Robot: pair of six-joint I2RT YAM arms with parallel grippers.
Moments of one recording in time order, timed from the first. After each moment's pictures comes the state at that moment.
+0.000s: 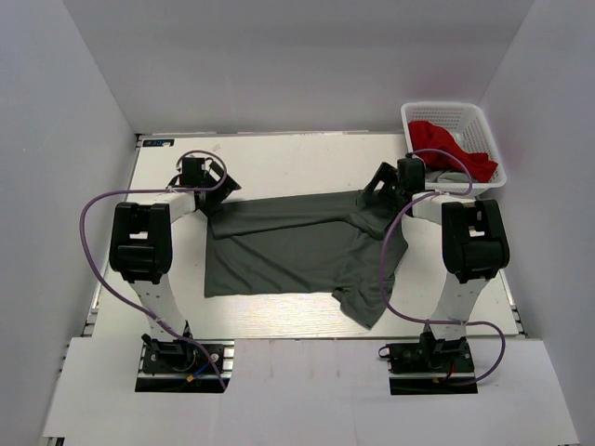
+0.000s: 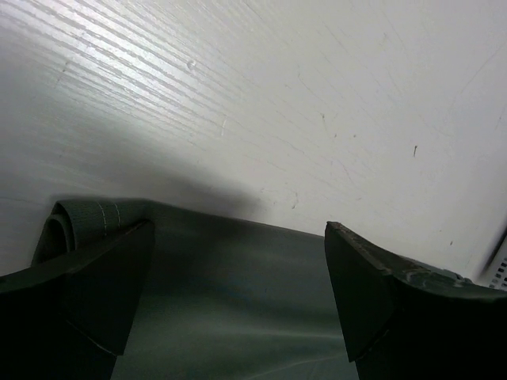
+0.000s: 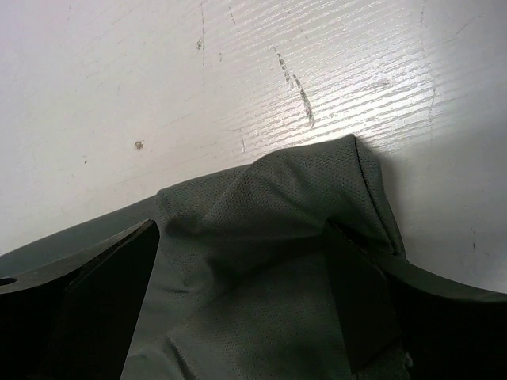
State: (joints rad) left arm -0.06 1.91 1.15 -0.06 0.12 -0.80; right arm 0.15 1.89 1.08 0.10 -0.06 0.58
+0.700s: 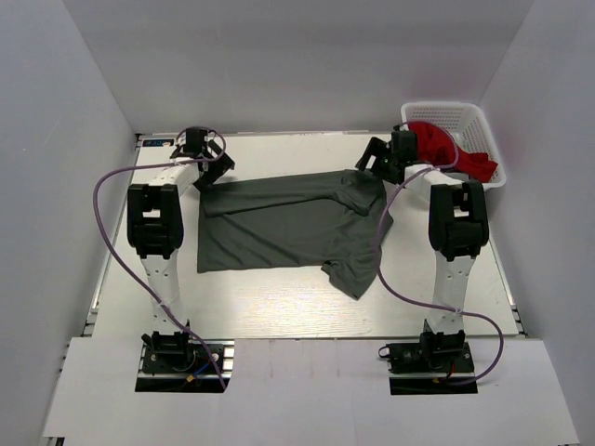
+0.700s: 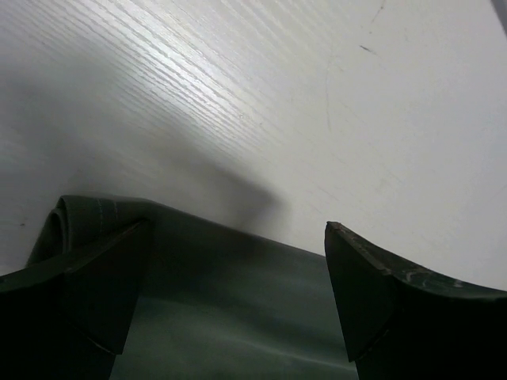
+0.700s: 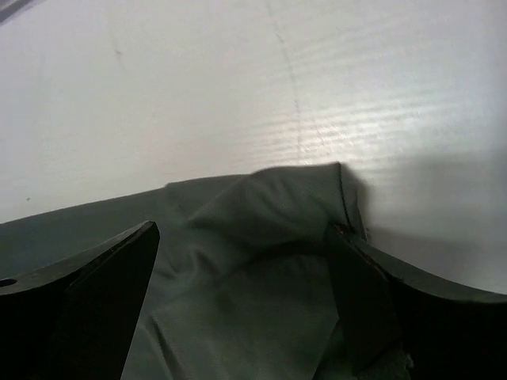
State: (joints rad) left arm -0.05 2.19 1.66 -0.34 -0.03 -0.77; right arm 0.15 2.14 1.50 -0.03 -0.15 0.49
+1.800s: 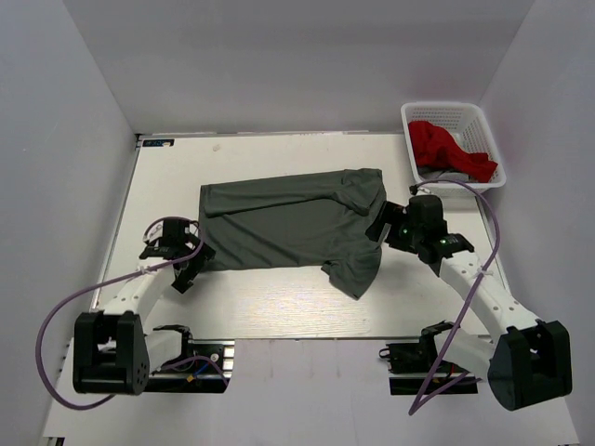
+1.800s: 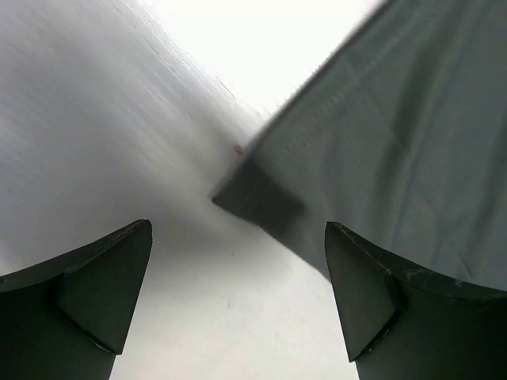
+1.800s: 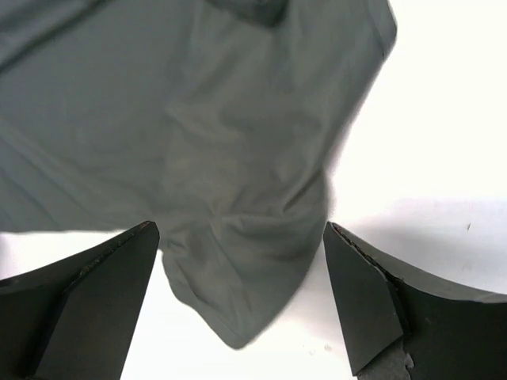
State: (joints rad) left arm -0.04 1.11 0.54 -0.52 -0.14 -0.92; right arm 0.29 1.07 0.70 -0.35 -0.07 0.52
